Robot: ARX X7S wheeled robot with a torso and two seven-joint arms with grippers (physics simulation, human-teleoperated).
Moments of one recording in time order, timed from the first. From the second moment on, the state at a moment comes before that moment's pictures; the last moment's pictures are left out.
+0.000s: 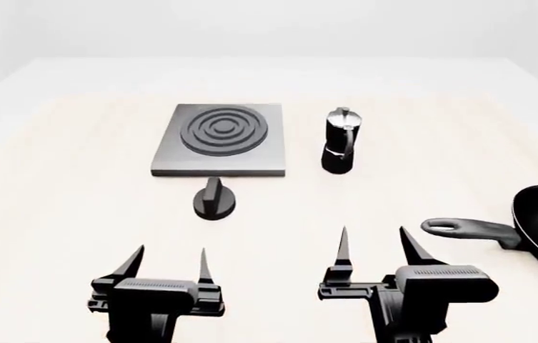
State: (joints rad) left arm 0.04 -0.11 0.13 0.24 -0.07 -0.13 -0.12; right arm -0.02 0.12 -0.11 -0.33 0.11 0.14 0.13
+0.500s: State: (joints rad) left arm 0.05 -0.14 0.14 0.26 -0.11 -0.14 -0.14; right arm -0.01 0.13 -0.14 -0.30 0.14 0.13 0.15
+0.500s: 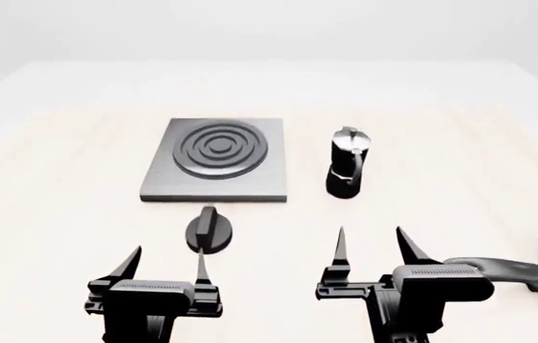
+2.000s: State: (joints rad) left arm 0.06 -0.19 0.18 0.26 -0.17 -0.12 -0.20; right arm 0.03 0.04 -0.01 -0.39 0.06 0.22 0.78
